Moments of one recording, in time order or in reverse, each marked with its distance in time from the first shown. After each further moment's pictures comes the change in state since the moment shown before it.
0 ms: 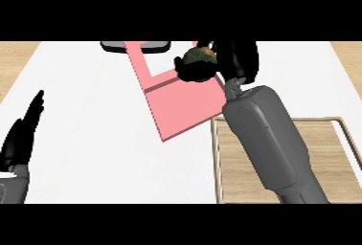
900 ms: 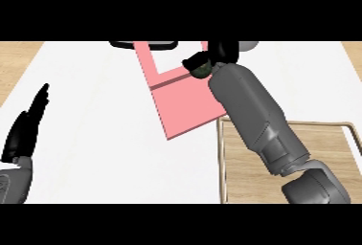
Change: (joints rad) left arm -0.056 -0.003 0.001 0.035 -0.007 -0.024 -0.012; right arm -0.332 0.001 -0.148 0.814 -0.222 -0.337 -0.175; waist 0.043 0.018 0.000
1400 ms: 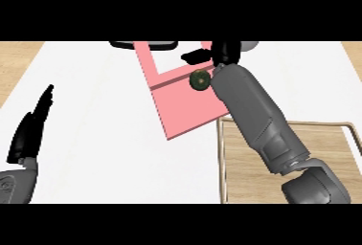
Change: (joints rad) left arm 0.007 -0.020 -0.013 -0.006 -0.018 0.012 -0.005; right arm -0.010 0.000 -0.053 0.060 -0.132 -0.197 -0.256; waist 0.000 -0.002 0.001
